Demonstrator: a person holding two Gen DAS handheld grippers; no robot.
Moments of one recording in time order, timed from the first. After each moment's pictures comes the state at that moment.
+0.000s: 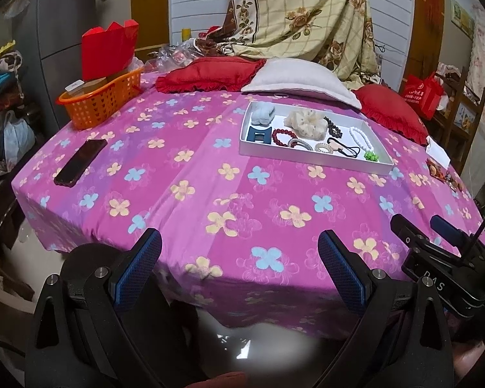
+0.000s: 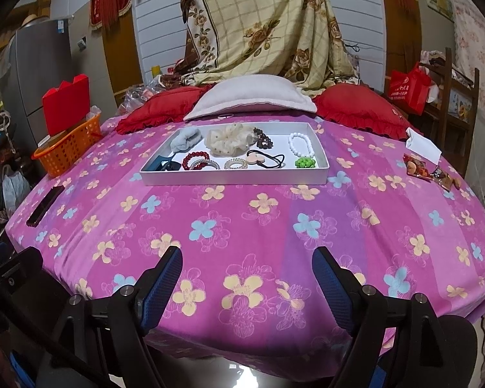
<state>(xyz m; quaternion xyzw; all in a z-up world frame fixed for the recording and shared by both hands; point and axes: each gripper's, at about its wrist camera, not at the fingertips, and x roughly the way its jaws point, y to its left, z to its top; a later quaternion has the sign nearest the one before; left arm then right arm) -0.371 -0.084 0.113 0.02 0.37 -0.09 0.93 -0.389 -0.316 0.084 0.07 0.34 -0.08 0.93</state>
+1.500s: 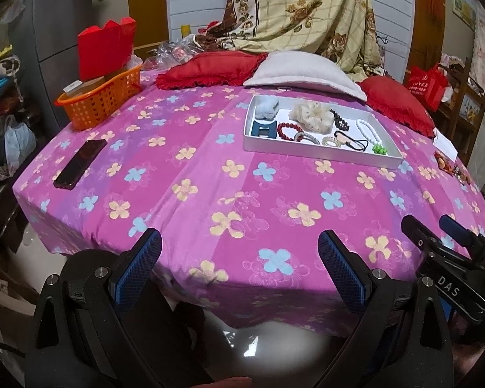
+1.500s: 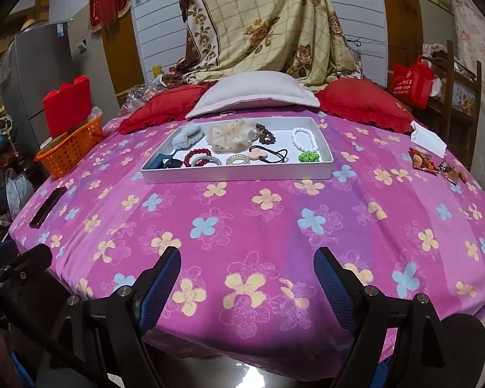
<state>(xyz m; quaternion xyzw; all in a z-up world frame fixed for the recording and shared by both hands) -0.355 -0.086 0.101 0.03 0.38 -0.09 0.92 -0.386 -0.316 0.075 0.08 0.34 -0.07 0.93</state>
